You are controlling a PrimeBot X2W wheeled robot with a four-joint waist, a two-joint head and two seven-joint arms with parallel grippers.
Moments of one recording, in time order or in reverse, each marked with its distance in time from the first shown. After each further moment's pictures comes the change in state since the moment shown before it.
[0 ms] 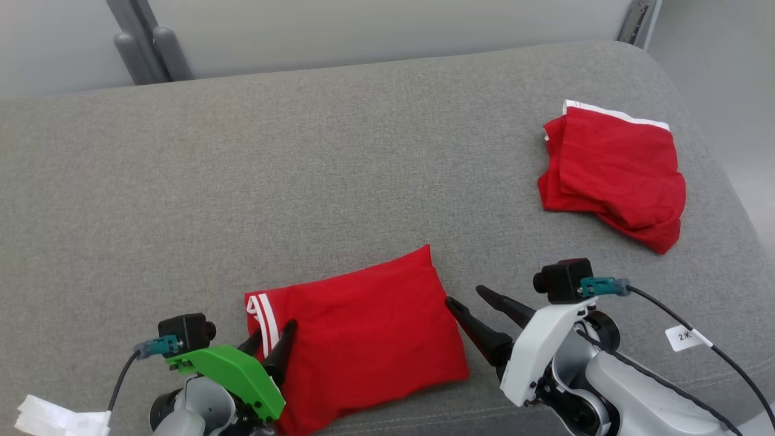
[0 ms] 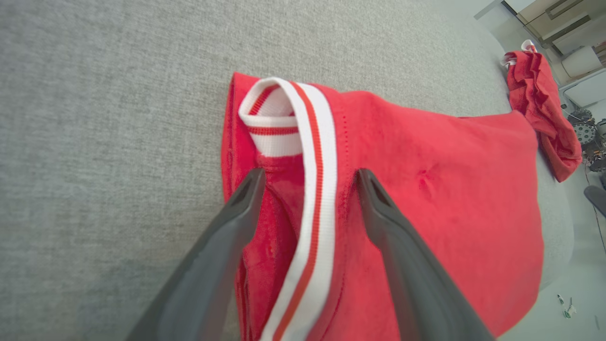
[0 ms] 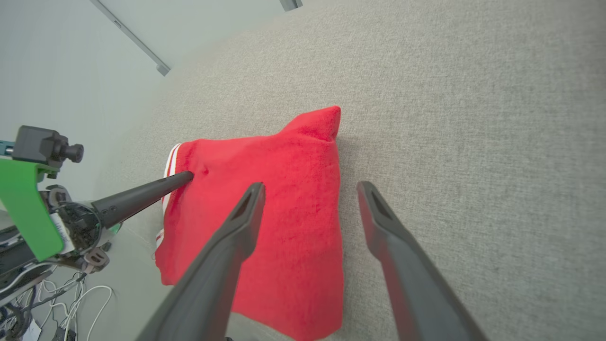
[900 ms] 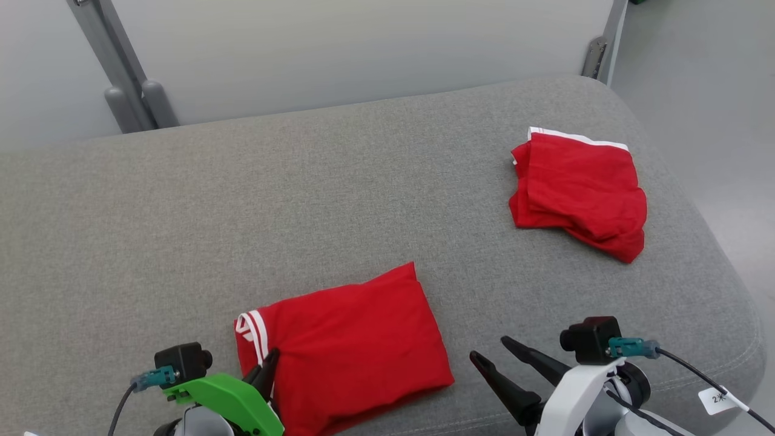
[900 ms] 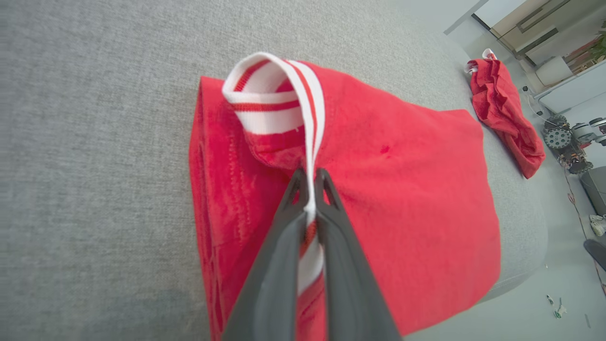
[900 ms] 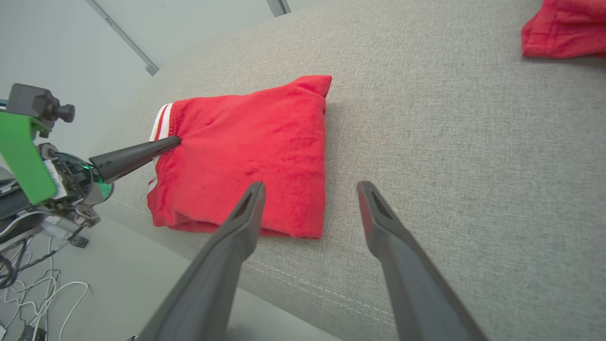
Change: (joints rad) left arm 0.071 -0.010 0.017 -0.017 -0.002 -0.003 -0.044; right arm 0.164 -0.104 0.023 -0.112 -0.032 -0.018 -0.055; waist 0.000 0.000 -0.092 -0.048
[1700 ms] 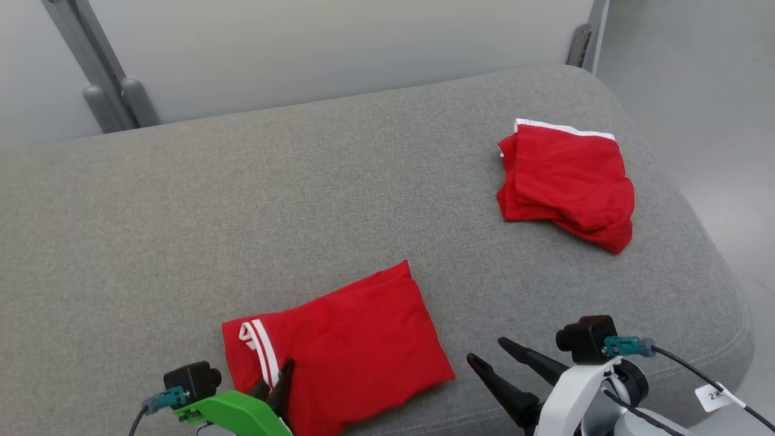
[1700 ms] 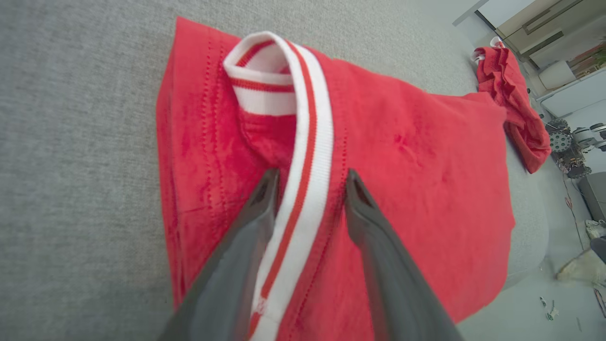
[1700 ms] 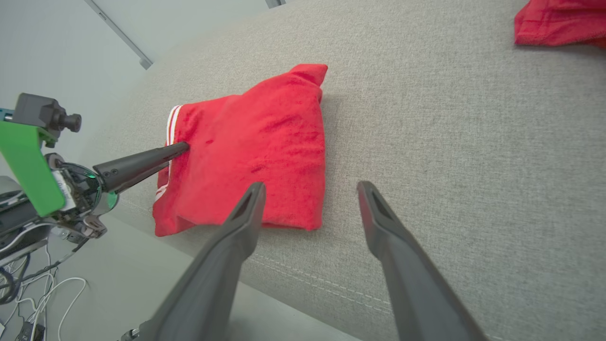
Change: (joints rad) left arm 0.049 -0.040 0.001 -0.005 0.006 0.034 -0.052; right arm -0.009 -0.006 0.012 -0.008 -0.010 0.006 0.016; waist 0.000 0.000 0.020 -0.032
